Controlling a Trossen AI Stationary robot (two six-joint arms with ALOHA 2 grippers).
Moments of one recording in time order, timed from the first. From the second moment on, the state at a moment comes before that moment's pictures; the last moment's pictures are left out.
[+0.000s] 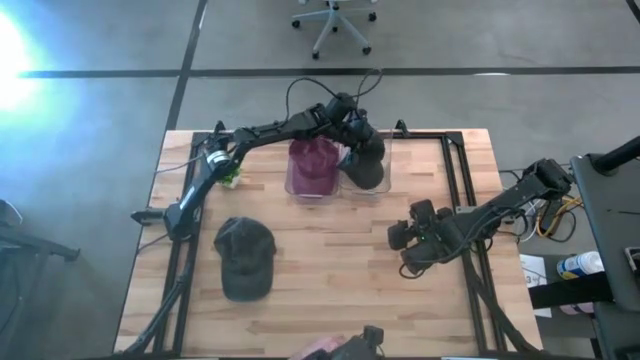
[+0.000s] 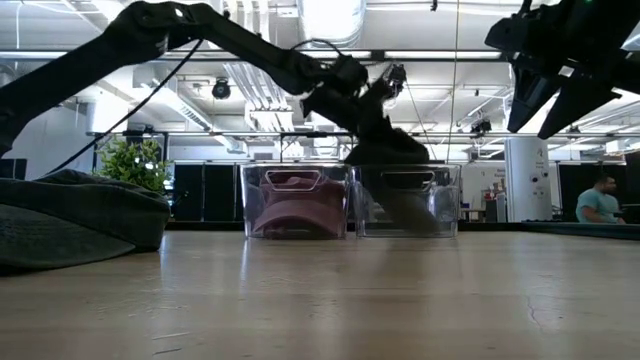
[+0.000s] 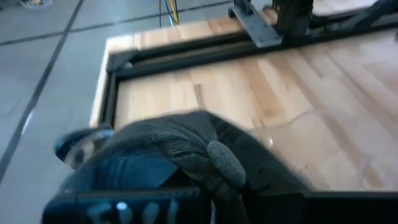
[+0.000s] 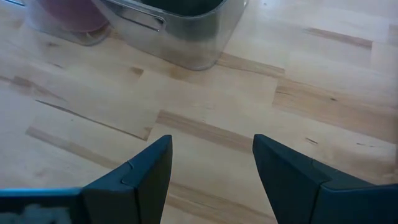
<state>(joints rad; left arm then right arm) 0.49 2.29 2.06 -0.31 0.51 0.47 0.49 1.35 0.95 -1.18 0.67 1.78</state>
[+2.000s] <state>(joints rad) 0.41 2.16 2.06 -0.59 -0.09 0.37 0.35 1.17 0.86 -0.98 0.63 1.41</state>
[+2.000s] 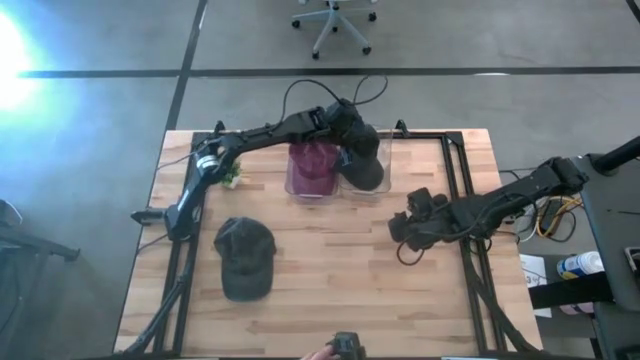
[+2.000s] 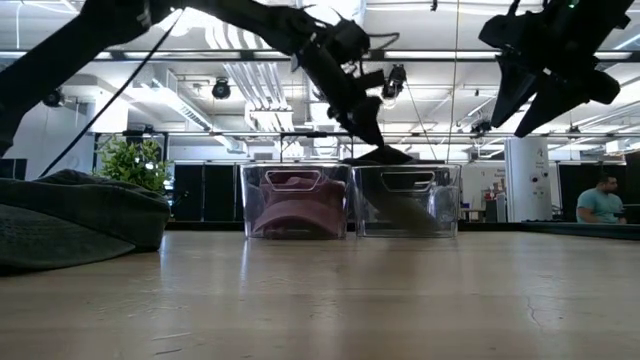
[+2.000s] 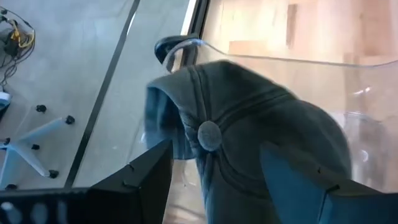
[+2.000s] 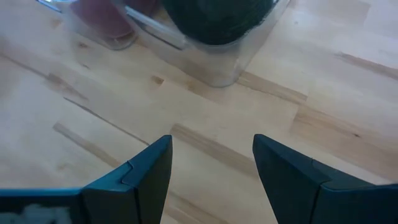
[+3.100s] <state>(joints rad) 0.46 2.05 1.78 -0.48 0.23 0.42 0.32 1.11 0.80 -0.93 0.68 1.28</state>
